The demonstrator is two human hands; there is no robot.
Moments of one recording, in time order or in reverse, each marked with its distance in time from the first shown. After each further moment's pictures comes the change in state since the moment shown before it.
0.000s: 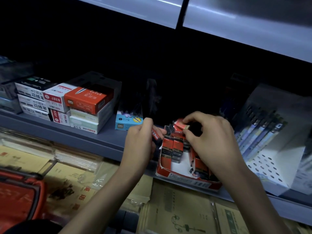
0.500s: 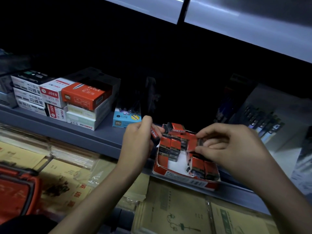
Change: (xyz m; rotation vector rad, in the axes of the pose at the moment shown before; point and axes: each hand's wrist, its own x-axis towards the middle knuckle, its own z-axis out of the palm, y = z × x) left_hand 0.001 -0.002 0.001 -0.011 0.002 0.026; right_hand -0.019 0.016 -0.044 0.290 -0.224 0.168
